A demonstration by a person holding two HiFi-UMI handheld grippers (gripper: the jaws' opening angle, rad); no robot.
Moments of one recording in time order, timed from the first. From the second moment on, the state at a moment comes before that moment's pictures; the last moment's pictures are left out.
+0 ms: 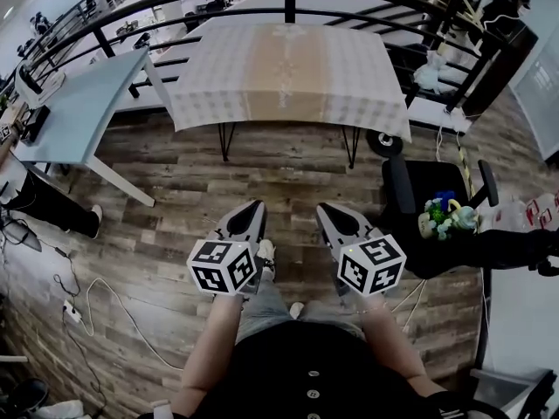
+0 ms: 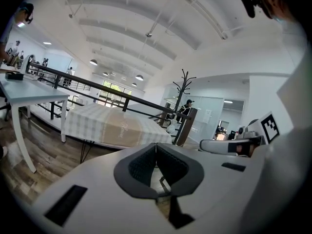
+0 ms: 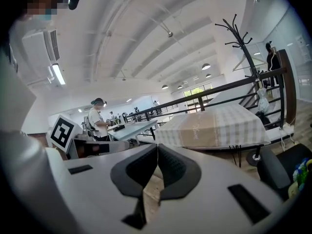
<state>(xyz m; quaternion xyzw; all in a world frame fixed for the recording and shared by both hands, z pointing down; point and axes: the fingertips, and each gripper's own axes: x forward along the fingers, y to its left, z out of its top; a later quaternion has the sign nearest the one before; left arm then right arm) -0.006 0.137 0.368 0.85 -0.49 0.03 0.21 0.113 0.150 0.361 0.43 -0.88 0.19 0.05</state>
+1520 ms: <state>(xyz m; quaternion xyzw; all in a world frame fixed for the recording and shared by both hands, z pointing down) -0.120 -0.170 0.394 0.86 -0.43 0.04 0.28 0.014 -0.153 0.386 0.48 -0.84 0.25 0.06</state>
